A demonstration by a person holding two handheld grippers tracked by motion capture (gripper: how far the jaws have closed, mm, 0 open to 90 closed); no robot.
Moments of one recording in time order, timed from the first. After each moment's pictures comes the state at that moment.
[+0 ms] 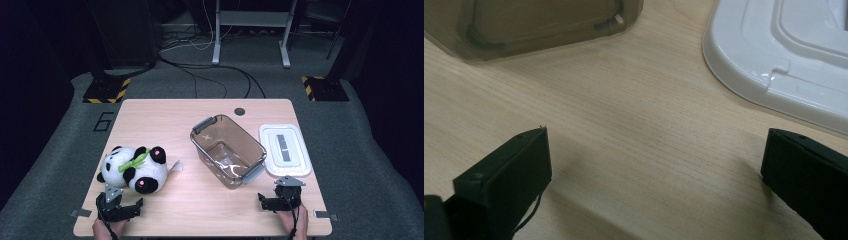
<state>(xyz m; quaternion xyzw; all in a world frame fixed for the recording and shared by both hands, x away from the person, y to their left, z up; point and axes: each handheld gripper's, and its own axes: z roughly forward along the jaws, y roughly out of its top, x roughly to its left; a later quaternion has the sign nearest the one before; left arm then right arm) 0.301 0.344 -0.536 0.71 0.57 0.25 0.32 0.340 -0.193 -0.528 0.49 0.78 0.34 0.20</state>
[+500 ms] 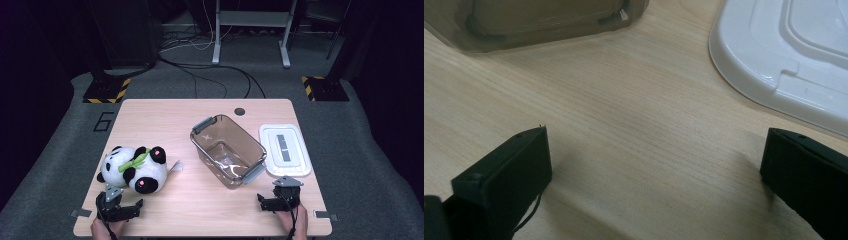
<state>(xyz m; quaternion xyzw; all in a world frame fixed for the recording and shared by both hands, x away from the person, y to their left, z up) 0.301 0.345 -0.533 0.73 0.56 0.24 0.32 0.341 -0.191 -0.530 0.48 0.79 0.33 0.21</state>
